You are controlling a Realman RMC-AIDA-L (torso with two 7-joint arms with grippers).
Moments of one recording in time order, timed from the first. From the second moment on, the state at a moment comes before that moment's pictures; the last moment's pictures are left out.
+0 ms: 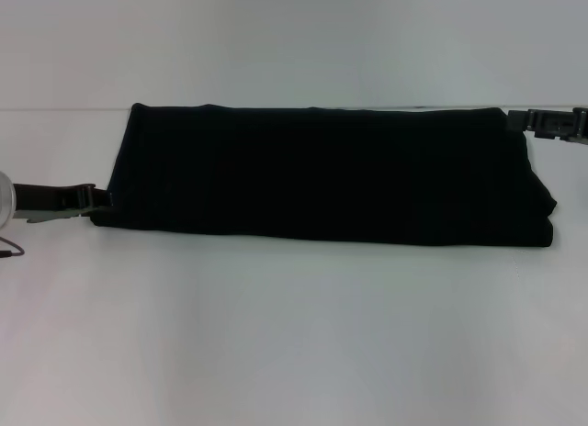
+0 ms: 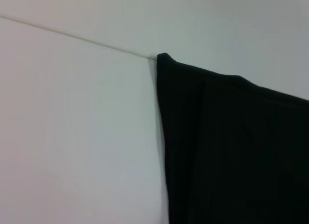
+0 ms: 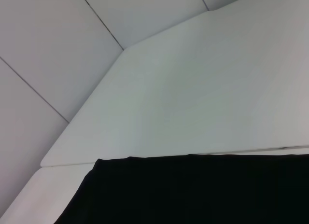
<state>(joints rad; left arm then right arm) -0.68 -1.96 0.69 0.57 2.41 0.96 -2.38 0.65 1.91 -0.60 -0.69 -2.10 -1.32 2.15</state>
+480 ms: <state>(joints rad) -0.69 -1.96 0.69 0.57 2.43 0.94 -2.40 0.66 1.91 -0.61 -0.69 -2.12 -1.30 2.17</state>
